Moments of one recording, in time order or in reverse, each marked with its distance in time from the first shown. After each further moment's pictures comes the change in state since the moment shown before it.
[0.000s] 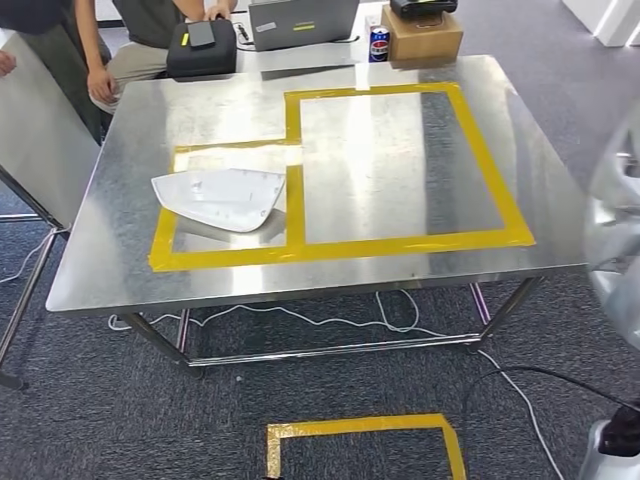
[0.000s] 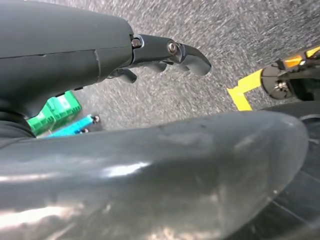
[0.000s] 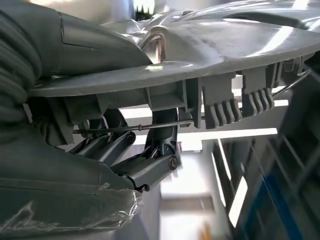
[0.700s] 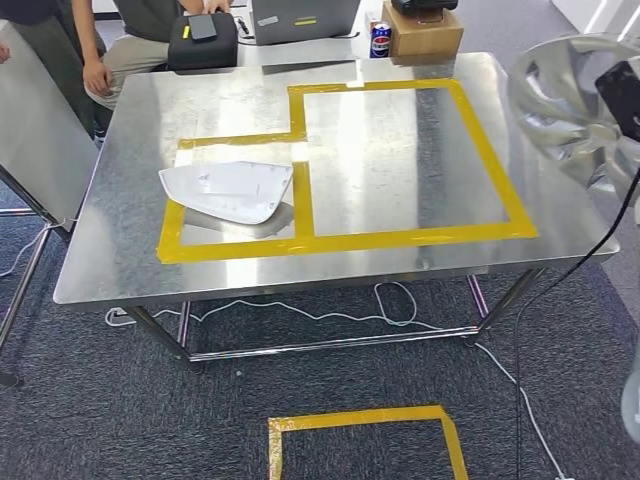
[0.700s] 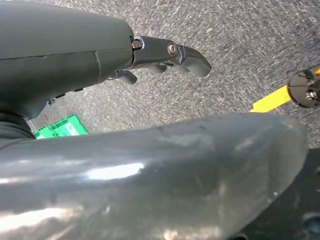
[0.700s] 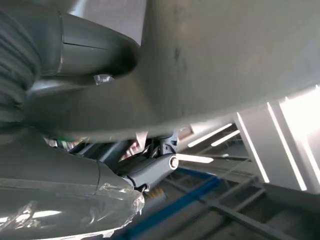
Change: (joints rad) left arm -0.024 0.073 -0.088 -0.018 -0.040 -0.048 -0.030; right arm -0.894 -0.386 0.533 0.871 1.298 -0.153 0.729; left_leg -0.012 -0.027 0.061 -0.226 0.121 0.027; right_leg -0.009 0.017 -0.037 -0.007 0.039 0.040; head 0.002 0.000
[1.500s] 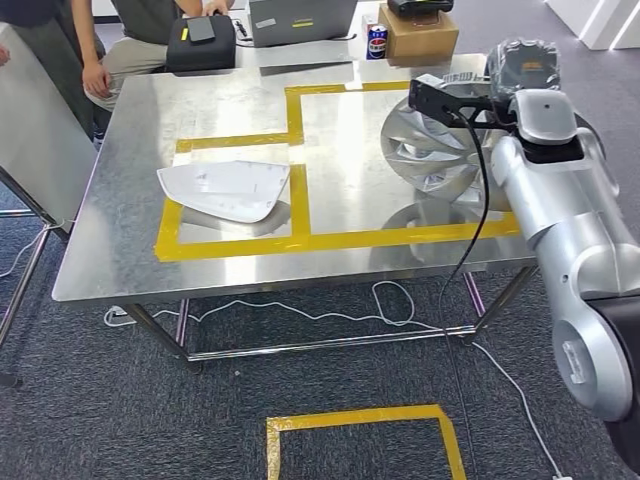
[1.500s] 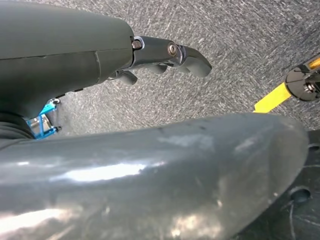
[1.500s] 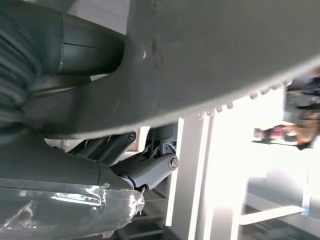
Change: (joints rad) left arm -0.039 0.026 -0.055 -0.026 -0.077 -0.035 0.003; right arm -0.233 0.295 0.305 0.333 0.174 0.306 0.150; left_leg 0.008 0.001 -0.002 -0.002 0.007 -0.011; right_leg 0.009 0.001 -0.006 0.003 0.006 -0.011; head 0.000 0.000
